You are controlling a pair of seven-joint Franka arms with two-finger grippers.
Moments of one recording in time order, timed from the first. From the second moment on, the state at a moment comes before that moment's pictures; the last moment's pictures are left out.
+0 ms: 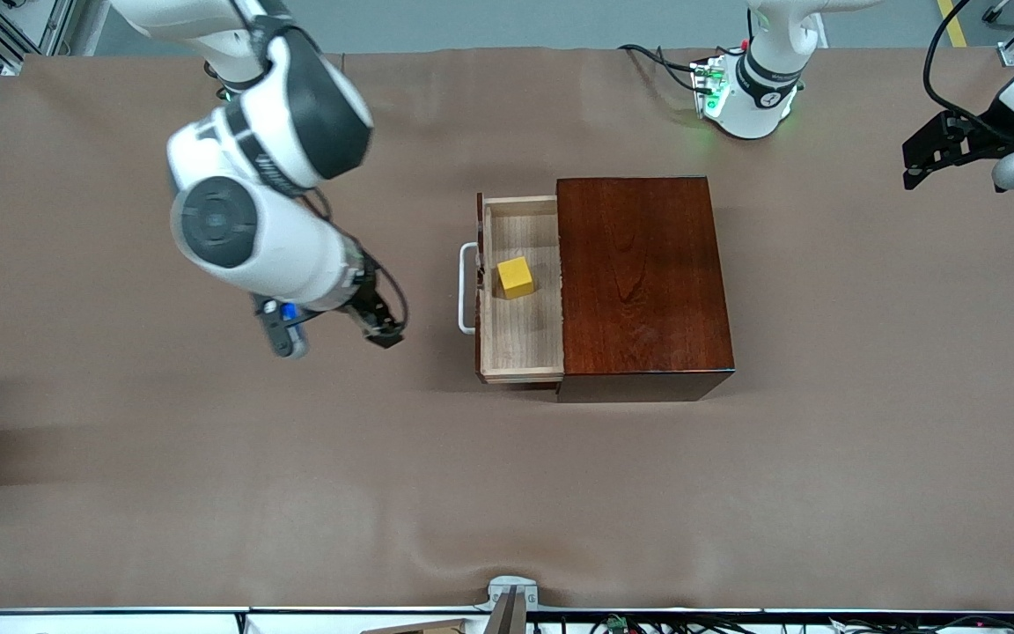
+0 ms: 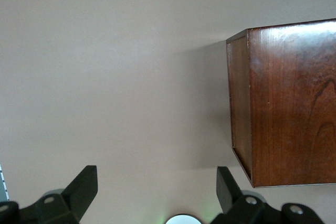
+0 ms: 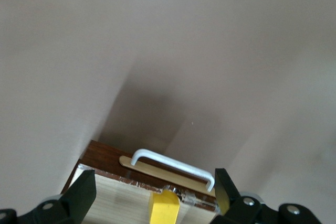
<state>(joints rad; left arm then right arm) 0.04 -0.08 -0.16 -1.55 0.06 1.45 0.00 0.51 0.49 -0.11 -1.18 0.26 1.57 1.47</state>
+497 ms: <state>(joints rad) 0.04 -0.08 -0.16 -1.55 0.06 1.45 0.00 0.38 0.43 -0.11 -1.18 0.20 1.47 1.16</state>
